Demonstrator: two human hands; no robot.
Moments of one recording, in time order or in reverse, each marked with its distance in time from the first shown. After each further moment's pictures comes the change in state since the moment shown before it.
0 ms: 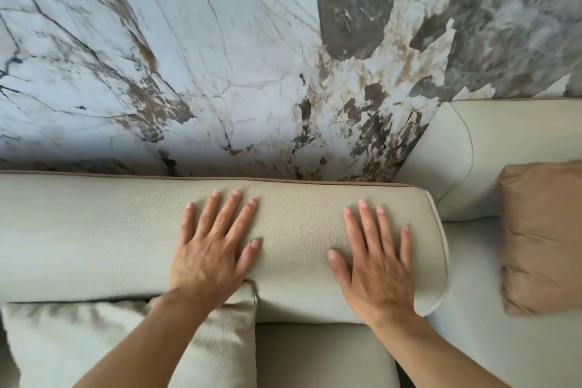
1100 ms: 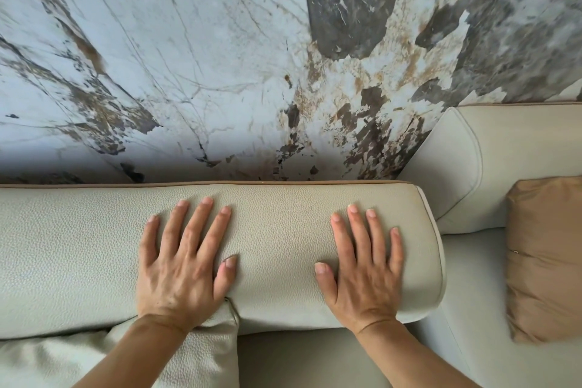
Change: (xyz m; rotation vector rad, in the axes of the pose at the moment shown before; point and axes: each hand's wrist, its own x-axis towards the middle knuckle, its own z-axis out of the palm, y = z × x) left_hand 0.044 -0.008 0.047 0.078 0.229 -0.018; right_hand 0.059 0.012 0.048 0.016 0.118 -0.024
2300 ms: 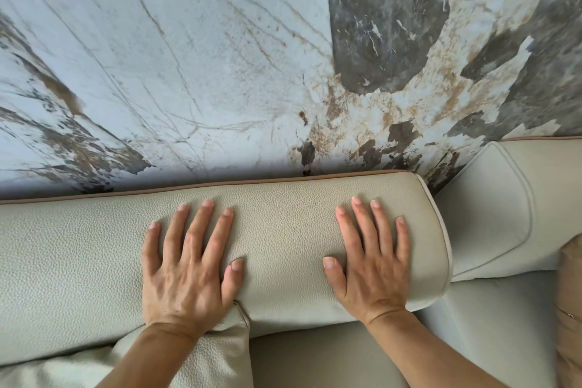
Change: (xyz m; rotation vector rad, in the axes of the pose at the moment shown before) left_hand 0.079 -0.010 0.051 0.013 0.016 -0.102; right_hand 0.111 0.011 0.048 0.011 0.042 -0.090
